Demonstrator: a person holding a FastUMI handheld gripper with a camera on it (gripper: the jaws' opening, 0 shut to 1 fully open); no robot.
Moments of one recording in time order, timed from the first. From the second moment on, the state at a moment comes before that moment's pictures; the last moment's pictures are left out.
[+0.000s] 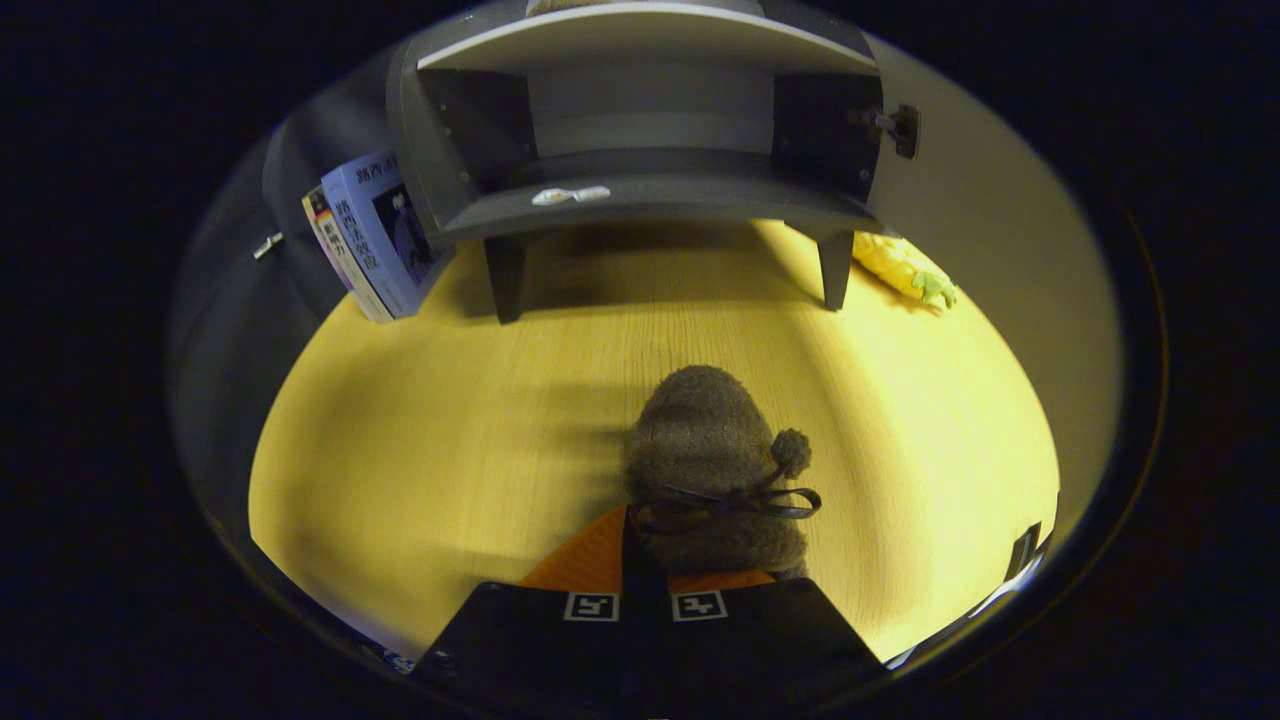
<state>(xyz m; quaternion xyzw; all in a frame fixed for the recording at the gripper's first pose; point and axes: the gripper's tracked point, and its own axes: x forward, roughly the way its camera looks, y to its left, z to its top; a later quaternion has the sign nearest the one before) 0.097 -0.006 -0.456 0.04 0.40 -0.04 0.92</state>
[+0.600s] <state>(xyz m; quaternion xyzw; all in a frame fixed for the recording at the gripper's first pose) 0.199 -0.022 -0.206 0.03 0.20 -0.06 0.98</state>
